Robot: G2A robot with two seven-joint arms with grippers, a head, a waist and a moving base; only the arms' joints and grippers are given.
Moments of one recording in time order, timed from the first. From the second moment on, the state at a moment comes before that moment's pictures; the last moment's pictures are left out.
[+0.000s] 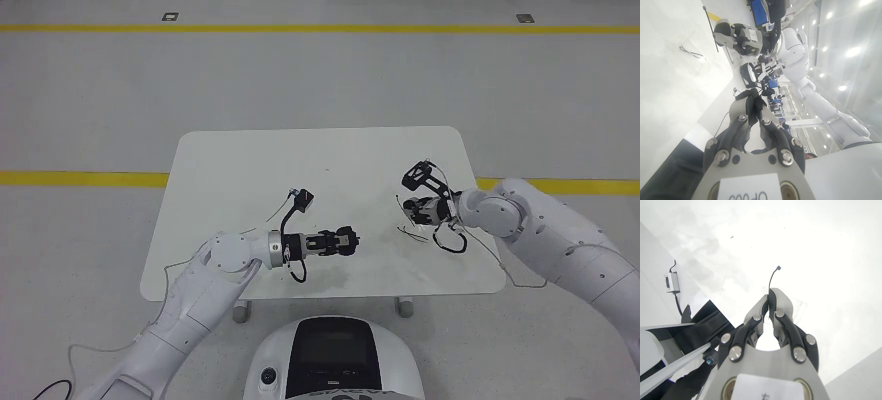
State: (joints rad) left arm 1.20 -1.21 -0.97 -1.38 -0.23 -0.34 -0.91; right arm -0.69 -0.74 0.42 -1.36 -0.37 -0.34 0.67
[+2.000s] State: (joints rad) left arm 1.20 -1.21 -0.97 -1.38 -0.23 -0.34 -0.91; right arm -1.13 -0.77 0.65 -1.59 -0.57 -0.21 -0.44
